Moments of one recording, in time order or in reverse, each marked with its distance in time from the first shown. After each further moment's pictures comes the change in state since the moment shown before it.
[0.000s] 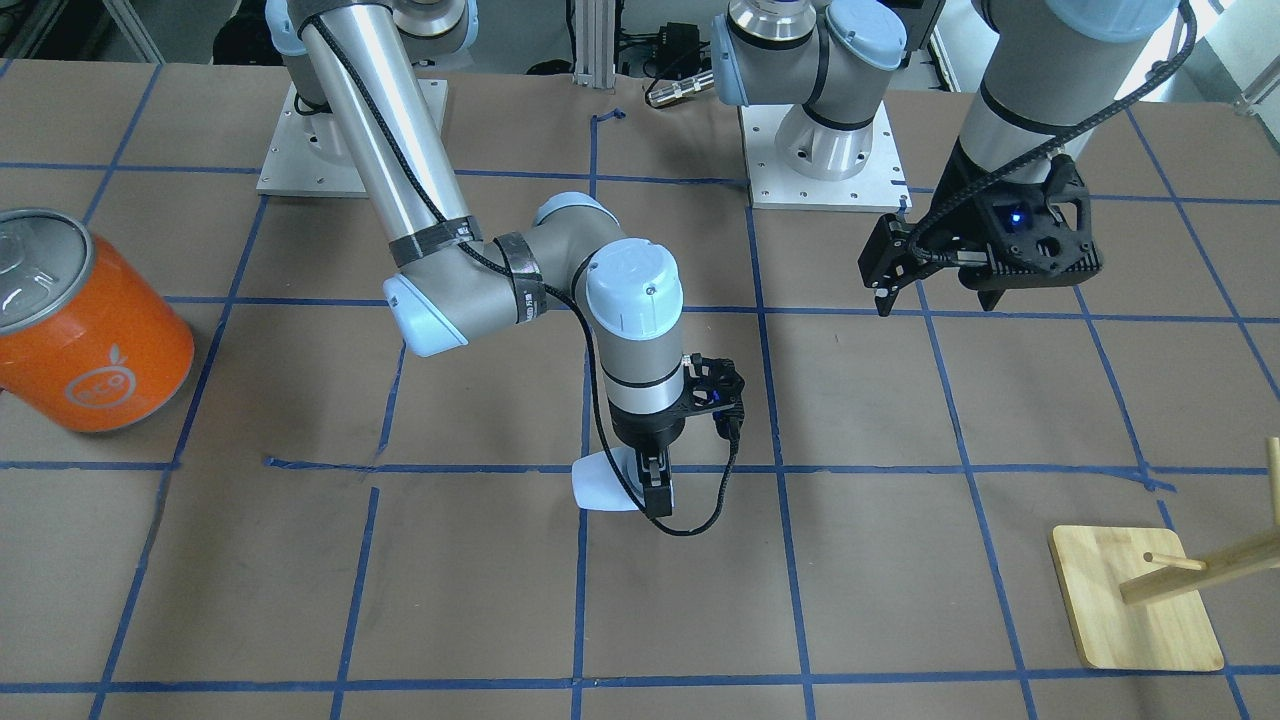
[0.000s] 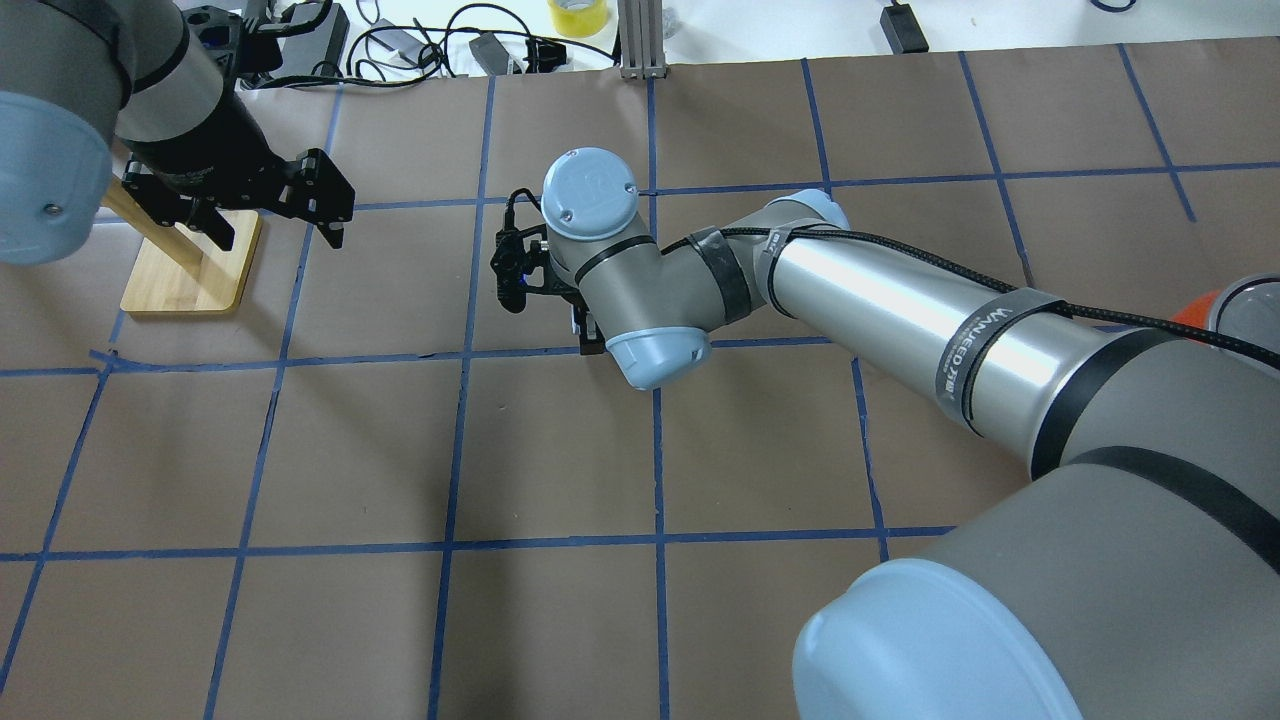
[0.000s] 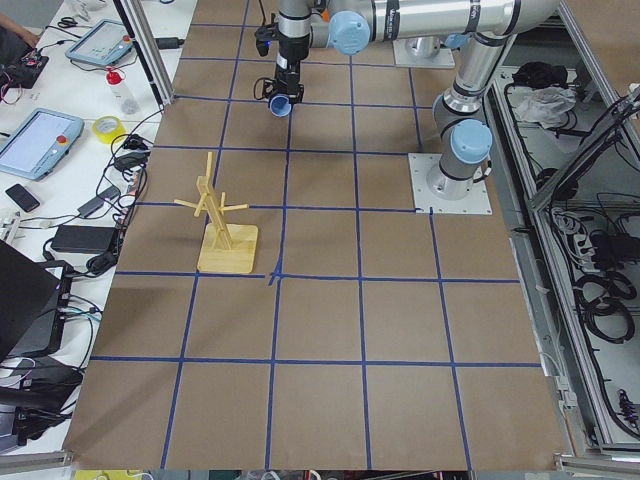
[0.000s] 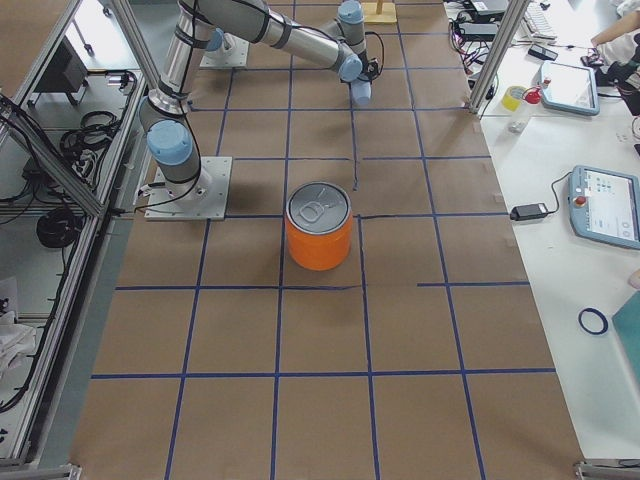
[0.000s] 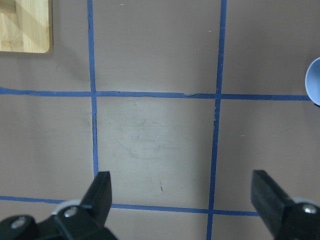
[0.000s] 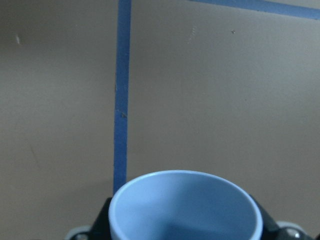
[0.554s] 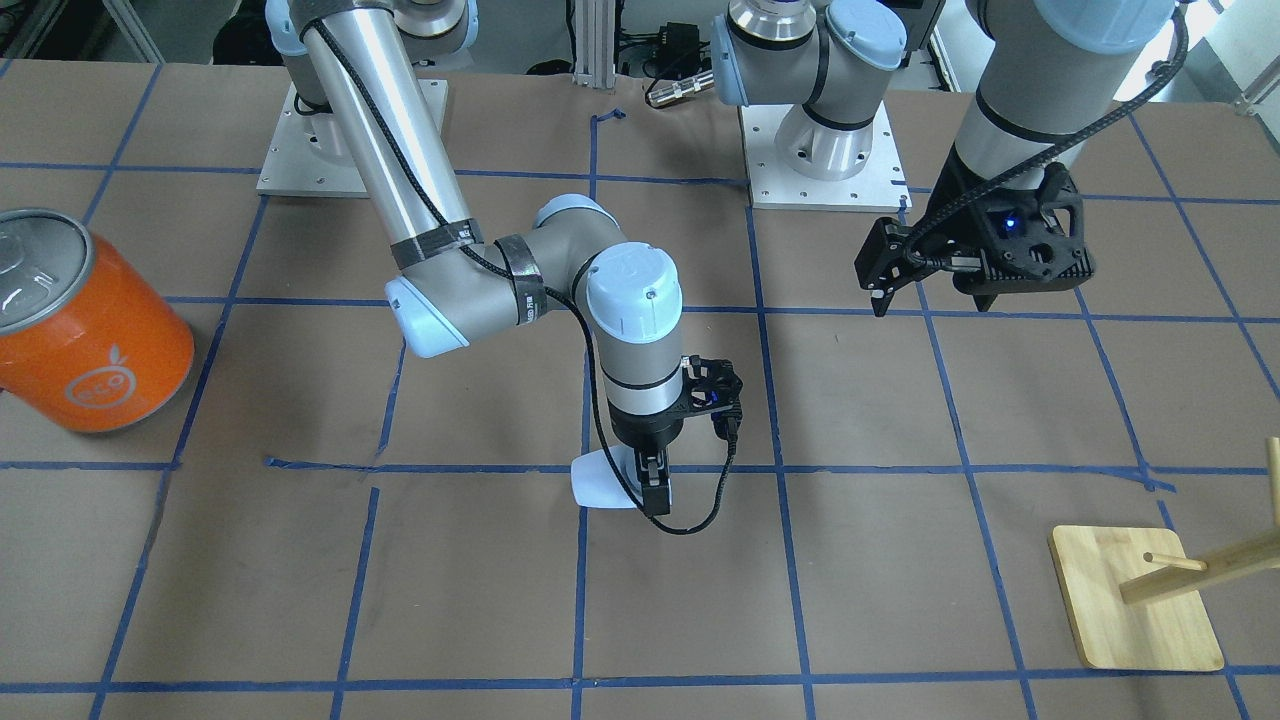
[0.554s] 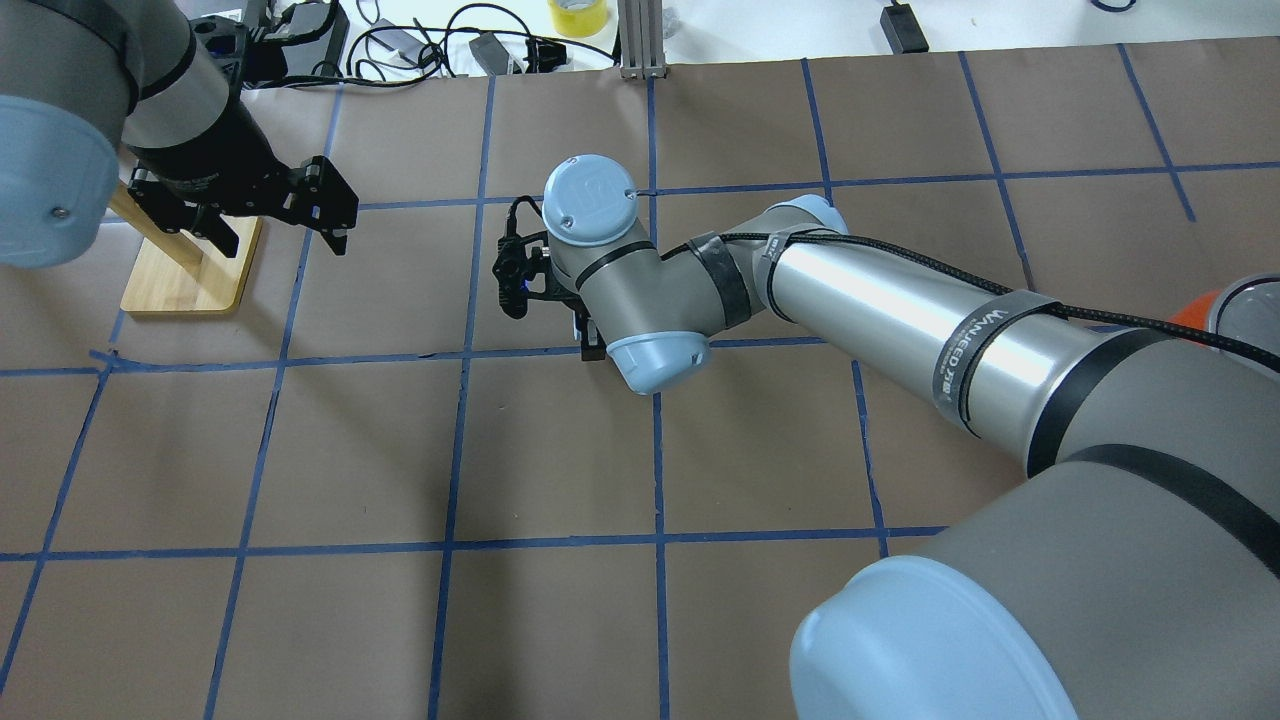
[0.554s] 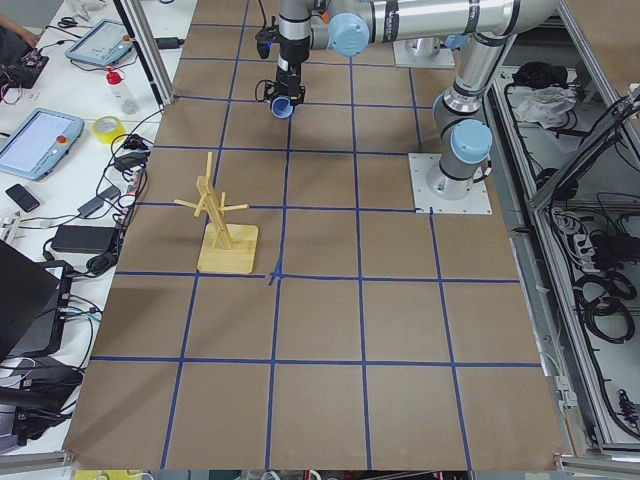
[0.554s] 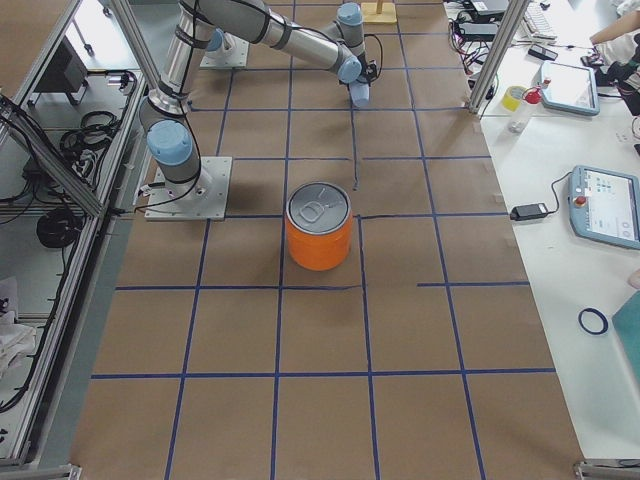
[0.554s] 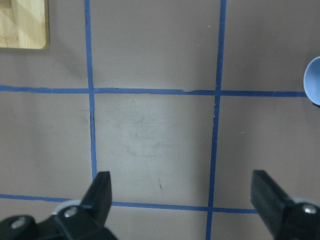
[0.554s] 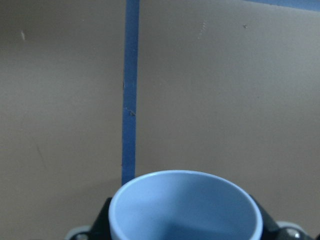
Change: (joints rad) left arm 0.000 -0.003 -0.007 -0.008 -0.001 0.000; right arm 0.001 0.003 0.007 0.004 0.001 0.002
